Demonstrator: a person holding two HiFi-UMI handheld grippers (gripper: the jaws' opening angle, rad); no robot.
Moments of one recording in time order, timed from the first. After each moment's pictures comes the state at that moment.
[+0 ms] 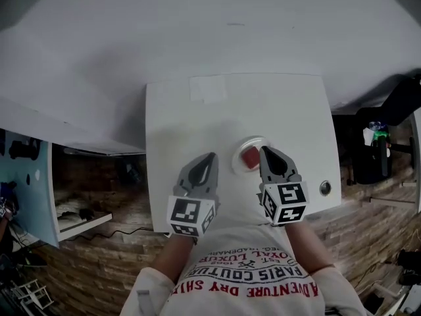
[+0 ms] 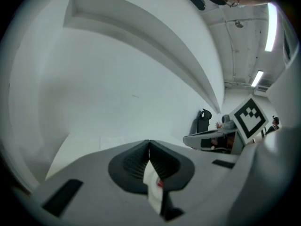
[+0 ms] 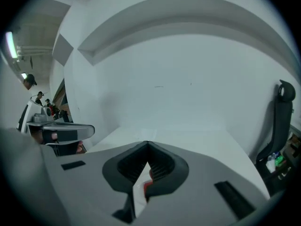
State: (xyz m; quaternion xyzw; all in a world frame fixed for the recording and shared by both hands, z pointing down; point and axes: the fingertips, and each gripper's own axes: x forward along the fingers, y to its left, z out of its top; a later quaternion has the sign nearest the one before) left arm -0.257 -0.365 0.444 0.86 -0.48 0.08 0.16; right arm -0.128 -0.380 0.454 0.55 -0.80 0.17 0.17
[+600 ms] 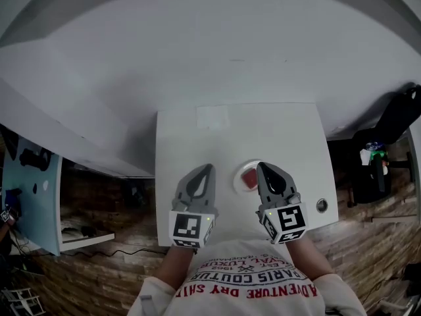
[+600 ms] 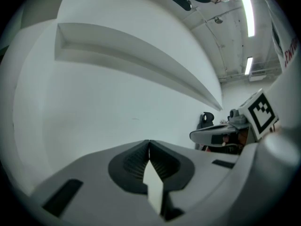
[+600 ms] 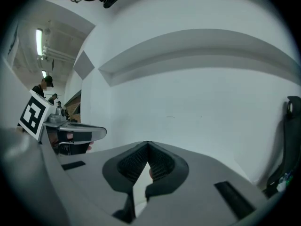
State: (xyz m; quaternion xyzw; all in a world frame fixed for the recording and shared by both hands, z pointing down) left arm -0.272 -0.363 0.371 0.86 -0.51 0.06 0.05; right arm -0.148 -0.364 0.370 0.52 -0.85 0.06 0.08
